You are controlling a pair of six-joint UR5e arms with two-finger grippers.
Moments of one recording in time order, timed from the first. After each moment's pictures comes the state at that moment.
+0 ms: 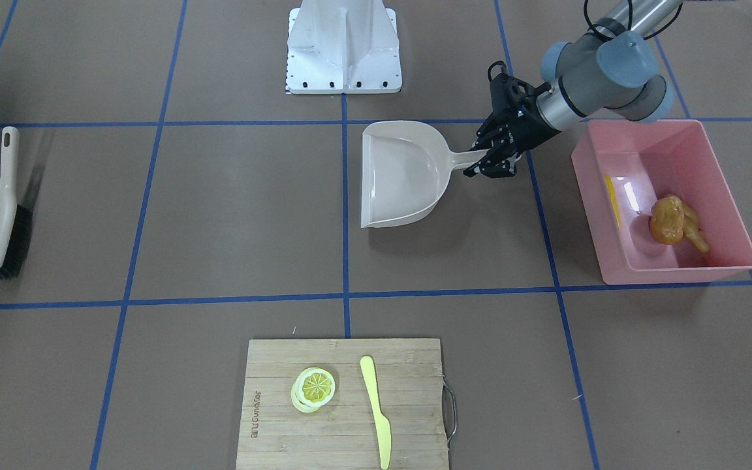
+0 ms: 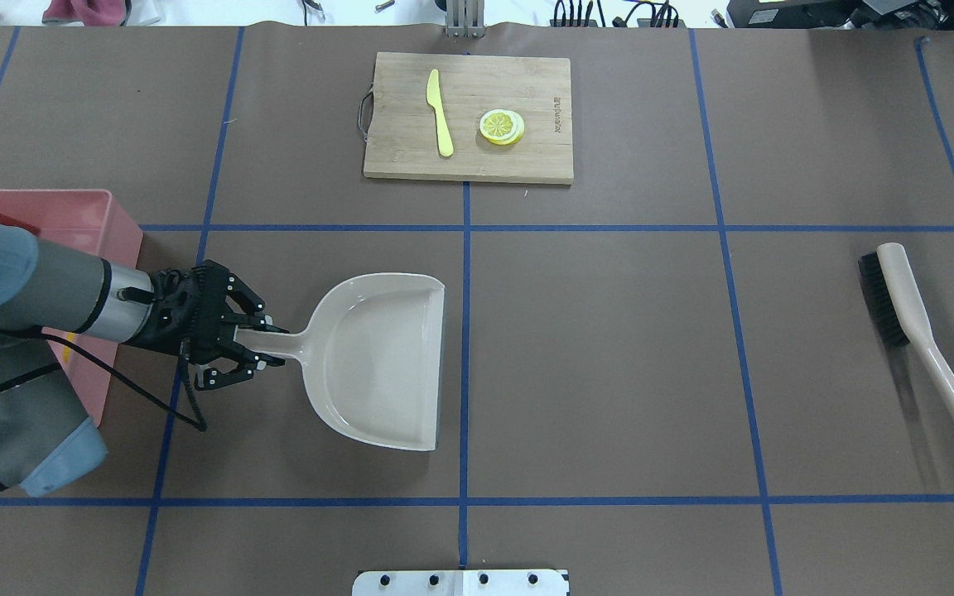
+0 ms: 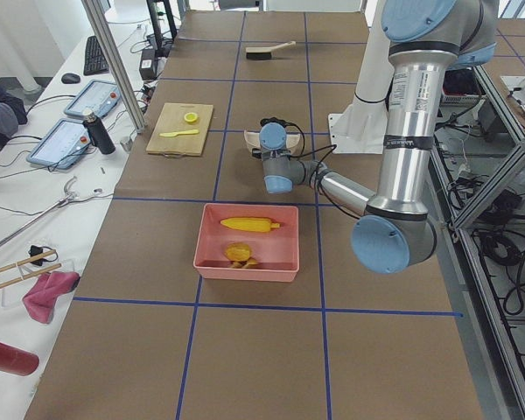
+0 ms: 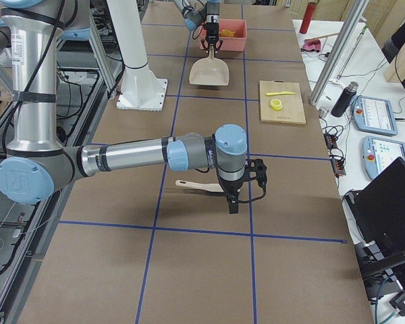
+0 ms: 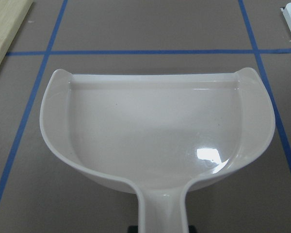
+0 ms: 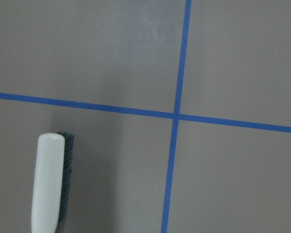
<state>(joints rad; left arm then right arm) -0.64 -1.78 -1.68 -2.59 -2.19 0.21 1.52 -1.64 1.81 -1.57 2.29 0.05</state>
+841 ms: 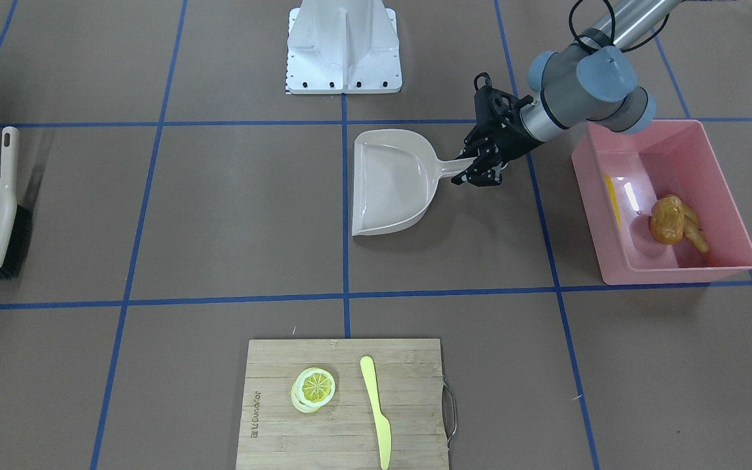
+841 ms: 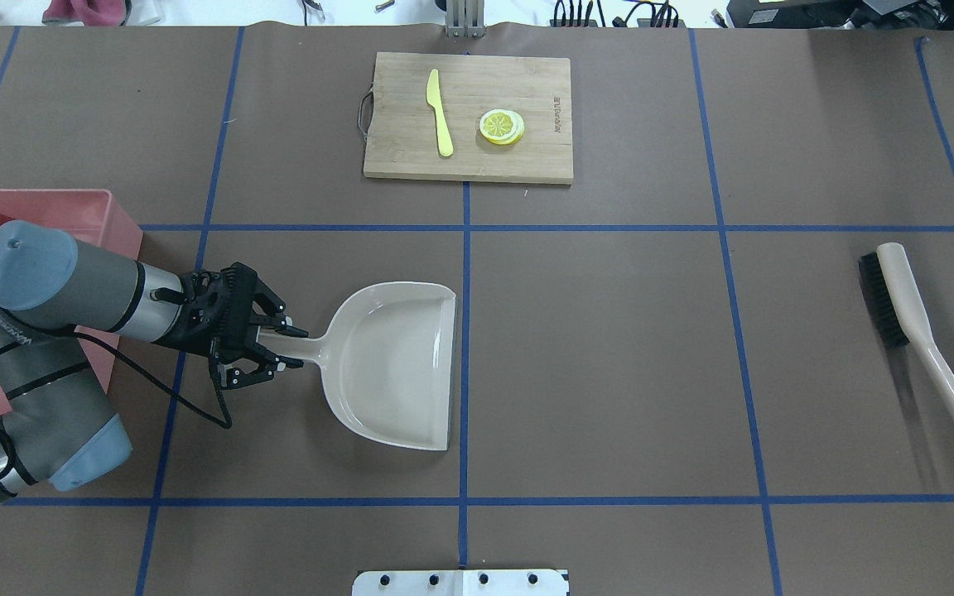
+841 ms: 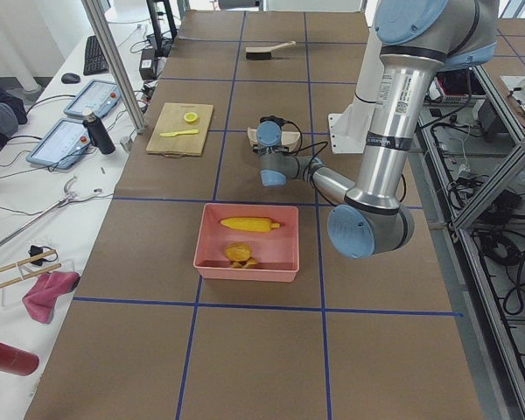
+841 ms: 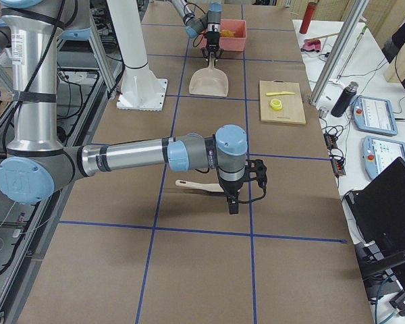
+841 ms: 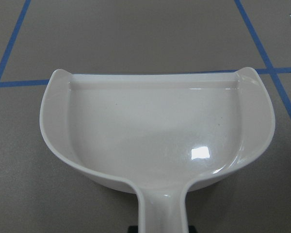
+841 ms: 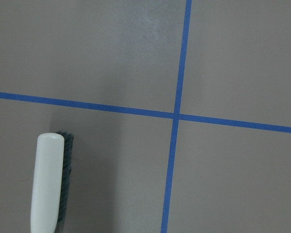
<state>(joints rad) -0.63 -1.81 -1.65 -2.59 -2.18 0.21 1.52 -1.63 1.81 -1.57 2.29 0.05</state>
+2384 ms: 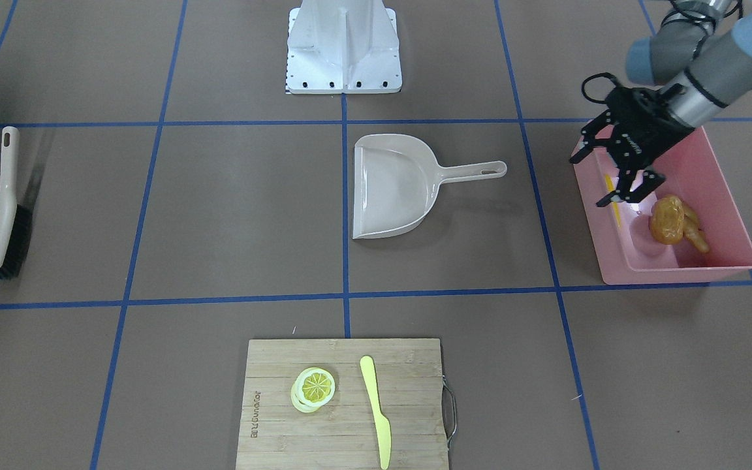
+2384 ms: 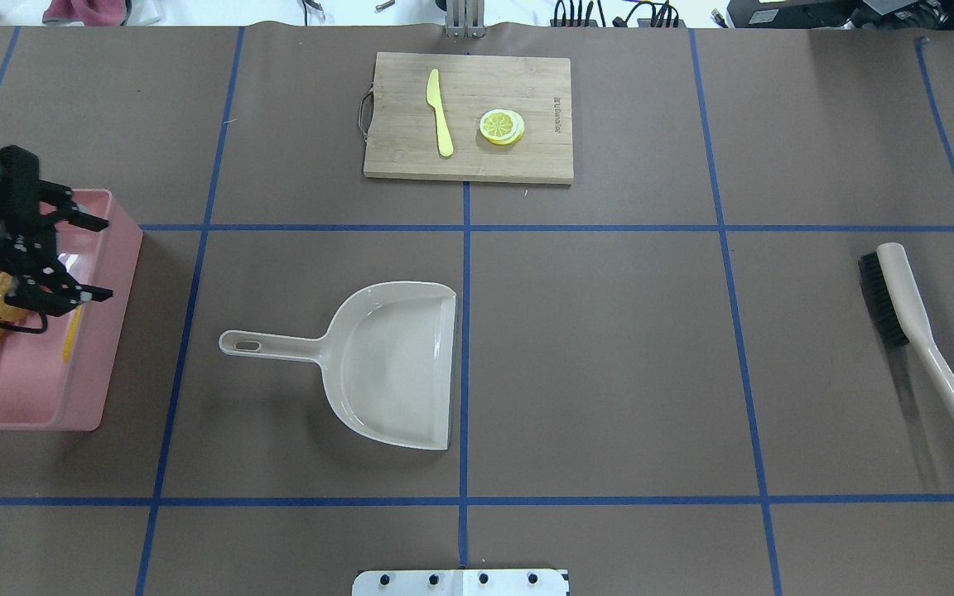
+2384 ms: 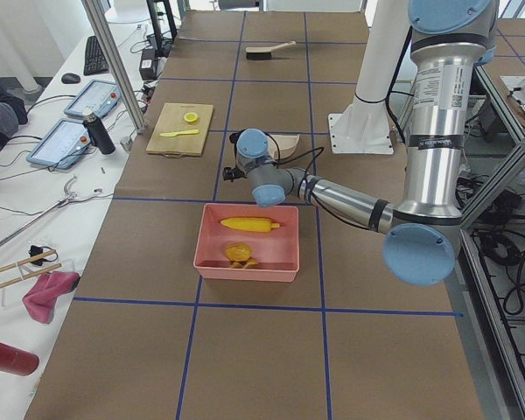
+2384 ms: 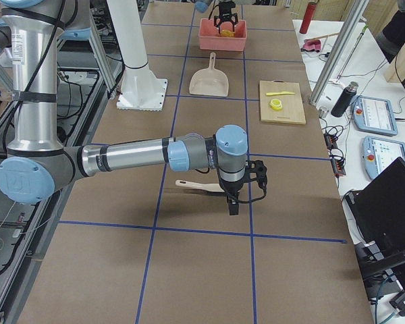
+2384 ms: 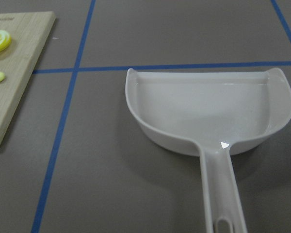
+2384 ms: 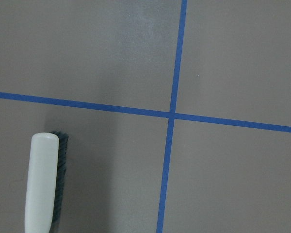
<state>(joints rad) -1.05 -1.55 -1.83 -2.30 -2.34 0.20 1.52 -1.63 1.81 -1.57 2.27 0.05</state>
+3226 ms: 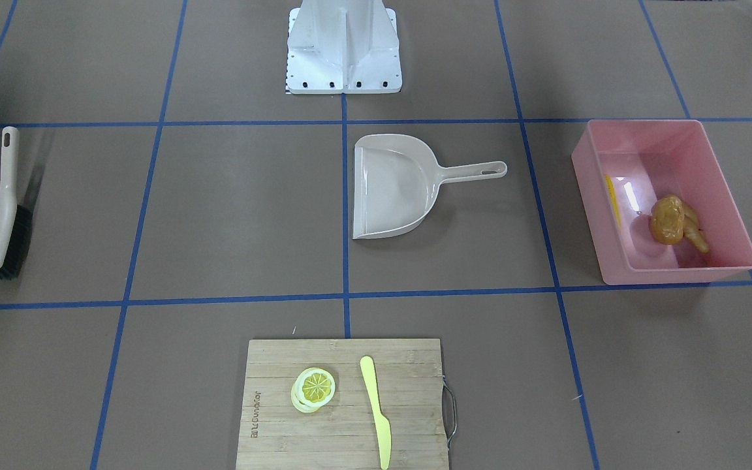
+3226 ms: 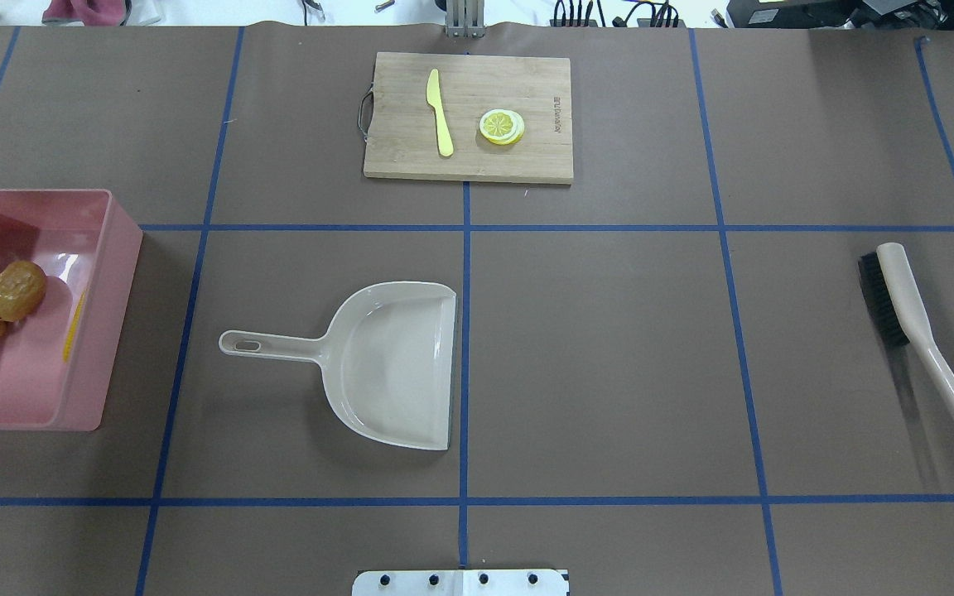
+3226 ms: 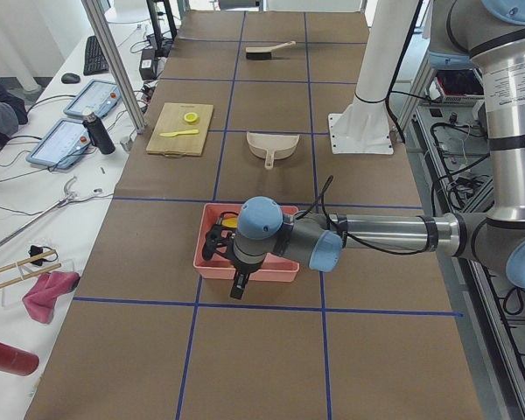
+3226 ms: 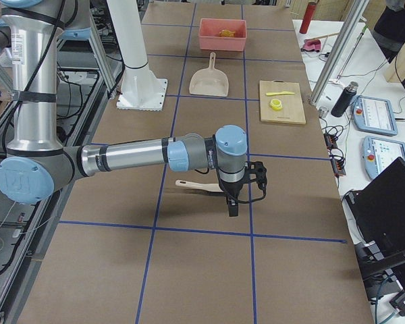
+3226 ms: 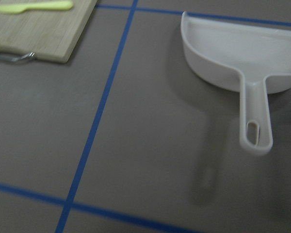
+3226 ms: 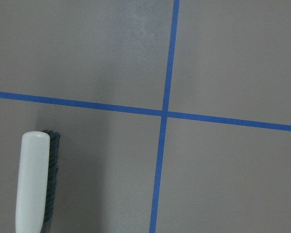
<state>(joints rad) -1.58 -1.36 -1.77 -1.84 -2.39 -0.04 1.52 -1.64 1.81 -1.57 2.25 0.05</state>
